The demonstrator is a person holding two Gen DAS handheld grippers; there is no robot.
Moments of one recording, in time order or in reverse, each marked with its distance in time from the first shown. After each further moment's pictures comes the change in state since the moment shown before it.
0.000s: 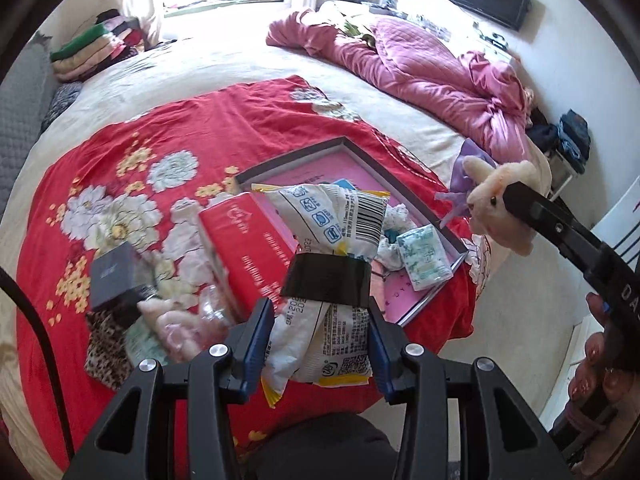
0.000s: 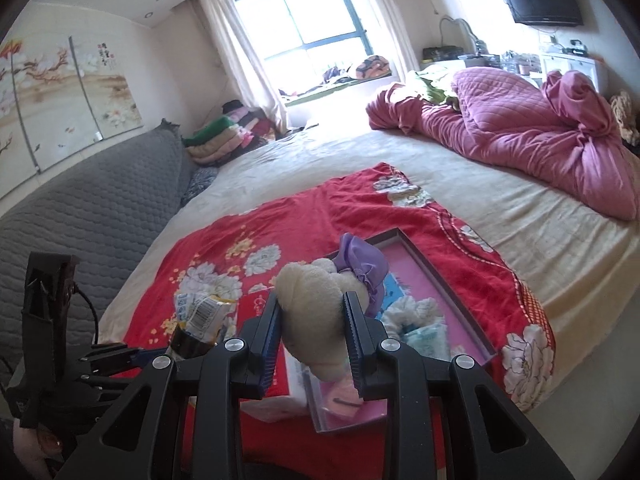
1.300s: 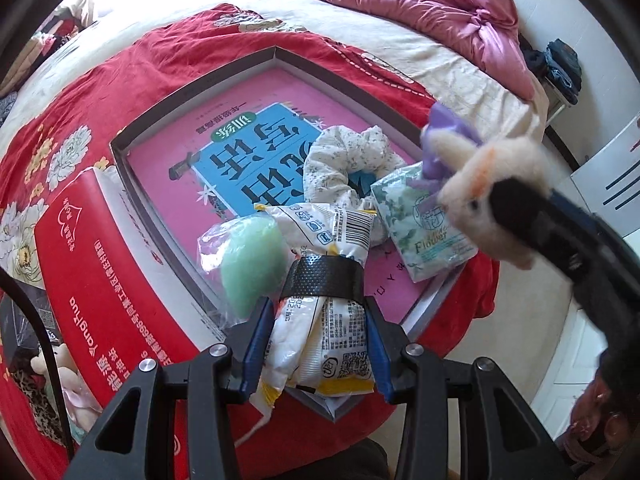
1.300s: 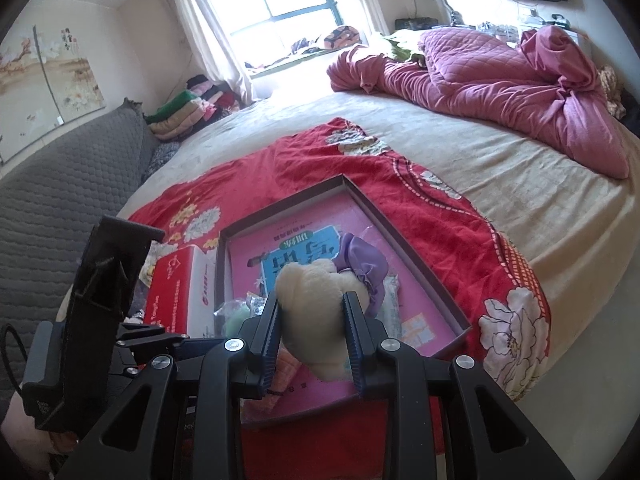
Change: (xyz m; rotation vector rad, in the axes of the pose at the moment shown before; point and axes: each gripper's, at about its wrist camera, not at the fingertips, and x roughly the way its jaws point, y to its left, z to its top) left arm 0.145 -0.052 0.013 0.137 0.230 -0.056; right arm 0.074 -0.067 -0.042 0.018 0.112 -0.089
